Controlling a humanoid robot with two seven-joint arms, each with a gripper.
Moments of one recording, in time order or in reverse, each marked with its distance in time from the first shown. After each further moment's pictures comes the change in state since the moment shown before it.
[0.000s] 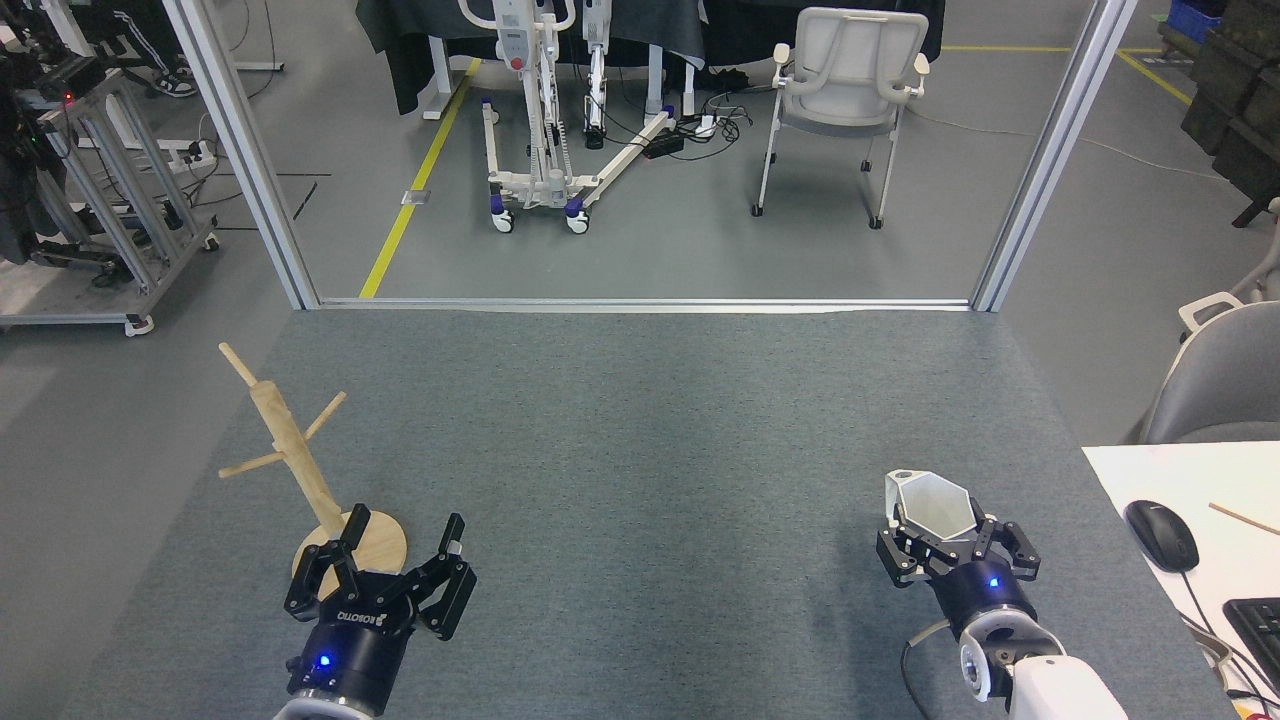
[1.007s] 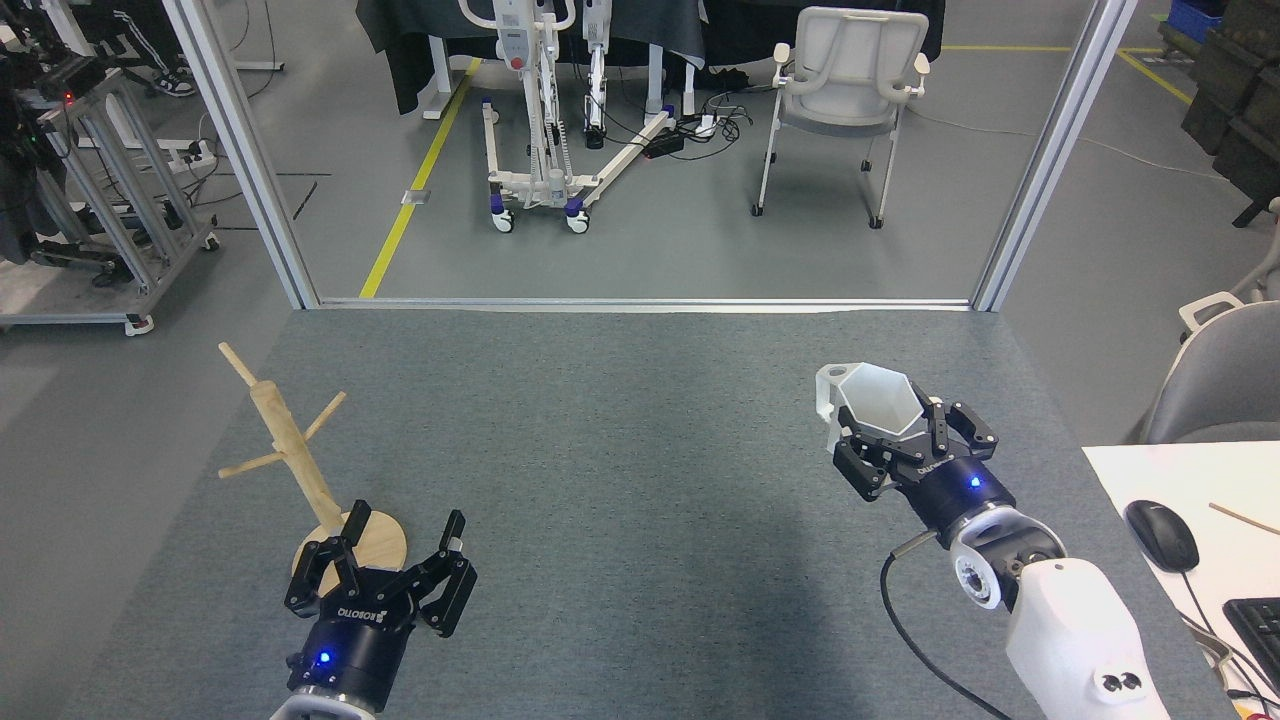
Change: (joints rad) left arm -0.005 0.001 0.000 -0.005 0.000 -0.004 -0.003; right arm -0.143 -0.010 -0.004 -0.117 0.009 -0.305 0.006
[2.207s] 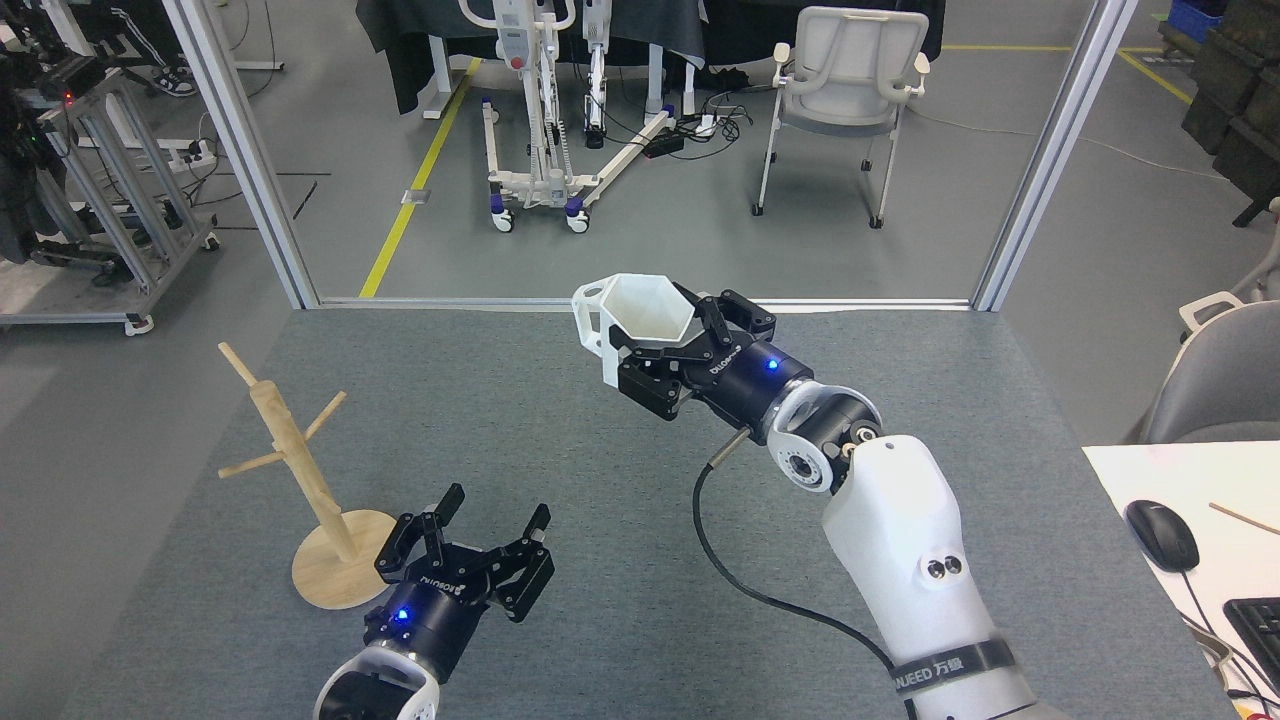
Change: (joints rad) left arm -0.114 -0.072 -0.062 0.054 -0.003 -0.115 -0.200; right arm -0.241 0.323 0.020 -0.065 0.032 -0.173 0.287
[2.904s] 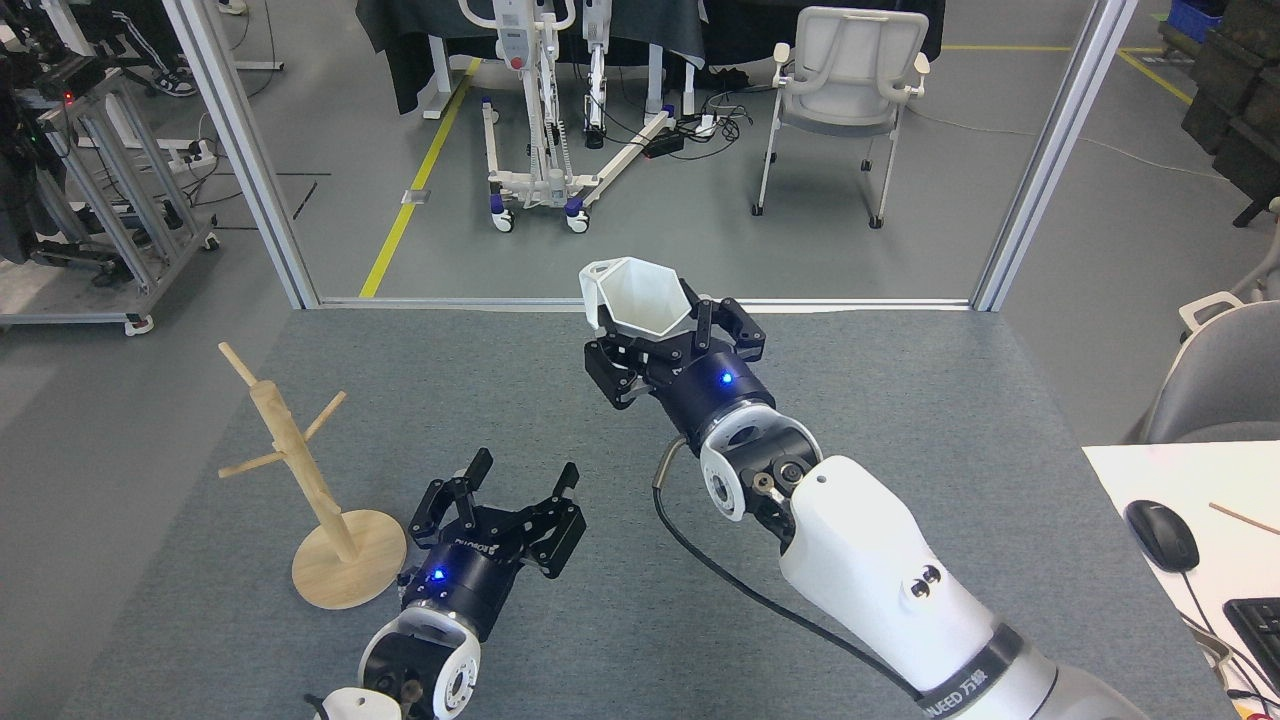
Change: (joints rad) left arm -0.084 -0.090 -0.015 0.046 0.000 0.041 -0.010; right arm -0.056 -0.158 0.549 -0.222 -0.310 0.805 -0.049
